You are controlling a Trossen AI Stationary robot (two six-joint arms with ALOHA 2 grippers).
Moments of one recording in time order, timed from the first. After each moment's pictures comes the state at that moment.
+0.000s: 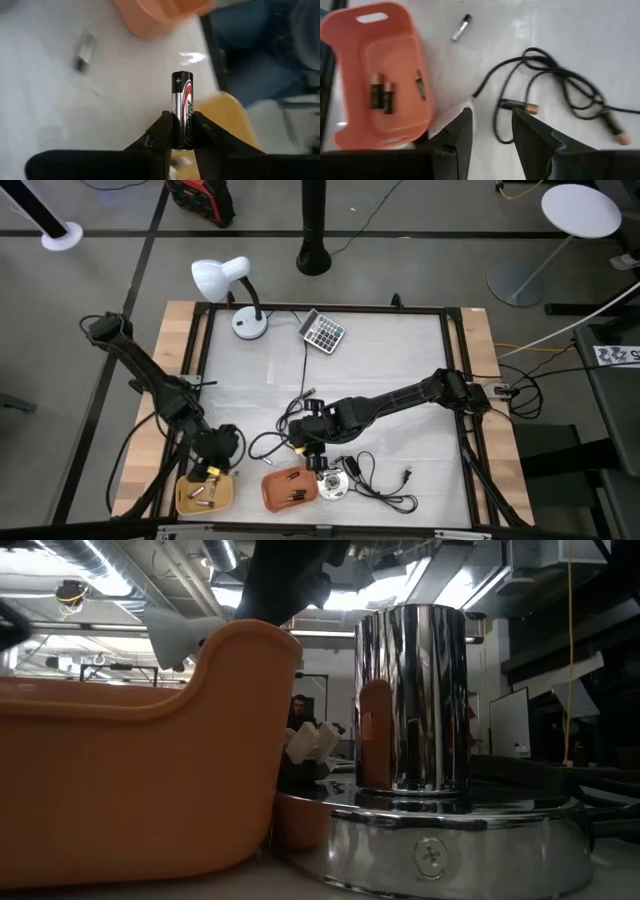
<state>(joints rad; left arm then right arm) -0.76 1.06 0.57 -0.36 0.09 -0.65 0.30 2.20 2.04 -0.90 0.09 0.20</state>
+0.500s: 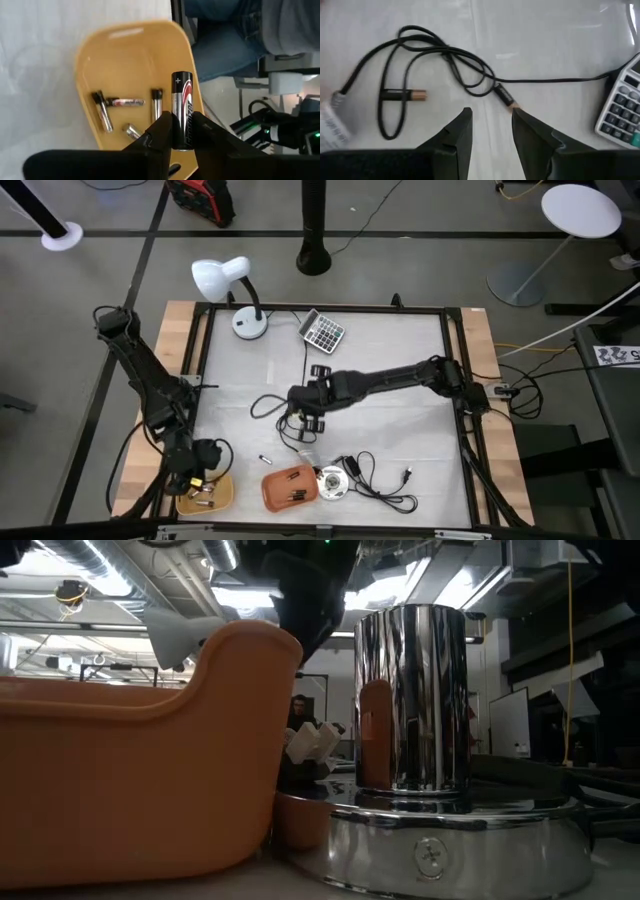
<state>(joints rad) -1.00 1.05 0.57 -0.36 0.14 -1.03 0.16 2.20 2.04 -1.03 0.29 0.15</state>
